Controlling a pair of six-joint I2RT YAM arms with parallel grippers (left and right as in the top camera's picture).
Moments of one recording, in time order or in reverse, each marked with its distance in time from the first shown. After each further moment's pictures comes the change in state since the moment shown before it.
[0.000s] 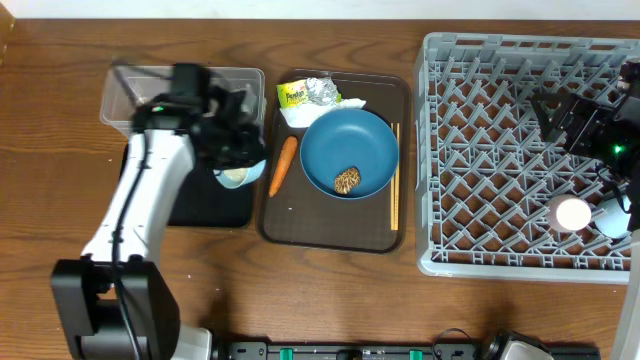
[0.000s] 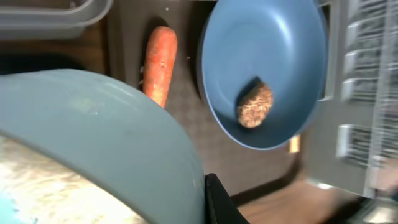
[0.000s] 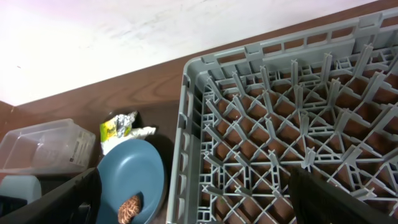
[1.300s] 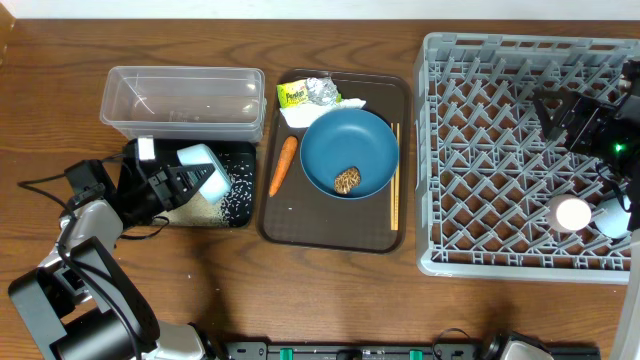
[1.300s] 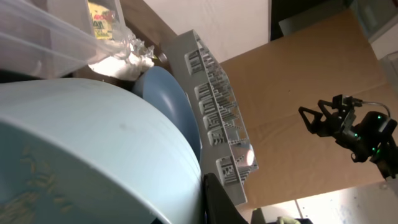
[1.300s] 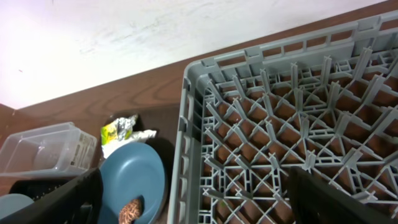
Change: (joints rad) left arm 0.560 0.000 -0.500 0.490 0.916 0.228; right arm 0.000 0.001 0.000 0.015 0.000 0.014
